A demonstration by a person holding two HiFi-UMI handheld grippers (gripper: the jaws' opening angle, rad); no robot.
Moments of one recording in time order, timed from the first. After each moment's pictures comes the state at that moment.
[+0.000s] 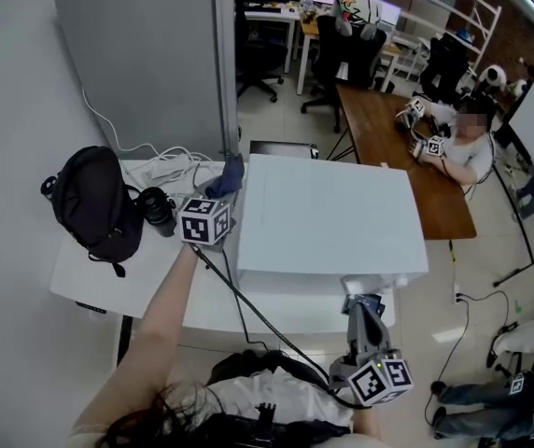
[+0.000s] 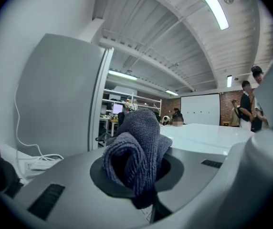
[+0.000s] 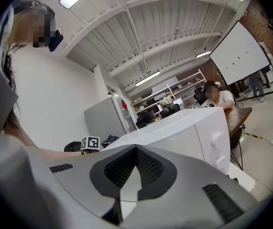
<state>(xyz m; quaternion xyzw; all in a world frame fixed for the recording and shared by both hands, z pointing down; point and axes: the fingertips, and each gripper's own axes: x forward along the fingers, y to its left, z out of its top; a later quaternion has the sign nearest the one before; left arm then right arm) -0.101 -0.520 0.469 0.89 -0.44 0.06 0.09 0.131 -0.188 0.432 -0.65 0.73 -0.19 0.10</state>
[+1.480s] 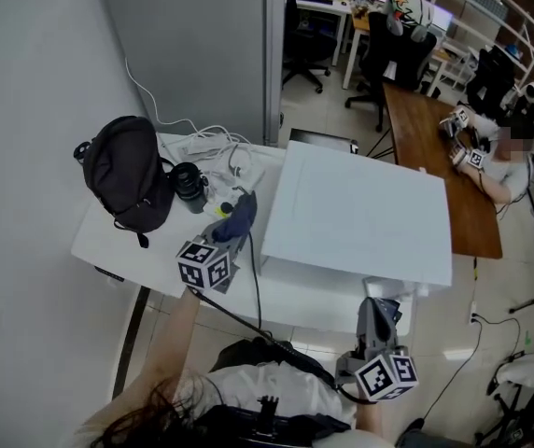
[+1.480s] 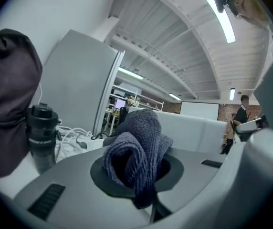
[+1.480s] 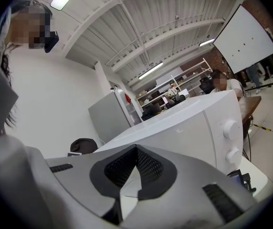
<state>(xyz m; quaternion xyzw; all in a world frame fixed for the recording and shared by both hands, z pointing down) -0.155 -0.392 0.527 0.88 -0.45 0.03 0.17 0.122 -0.210 0.452 -0.61 0.76 -0.23 0.09</state>
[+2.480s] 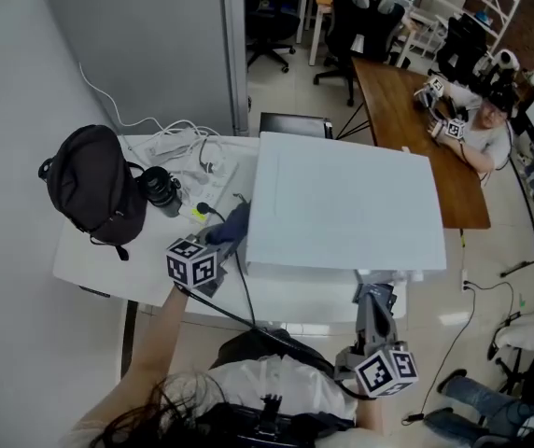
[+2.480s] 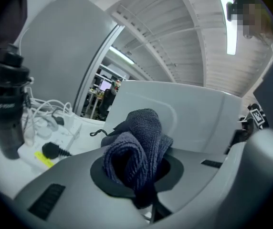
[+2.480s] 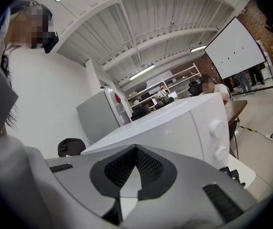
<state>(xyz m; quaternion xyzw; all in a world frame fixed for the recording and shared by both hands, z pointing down) -0.117 -0.396 0.580 0.91 -0.32 0.07 0.25 0.136 -0.207 0.465 -0.66 0.71 -0.24 0.08</state>
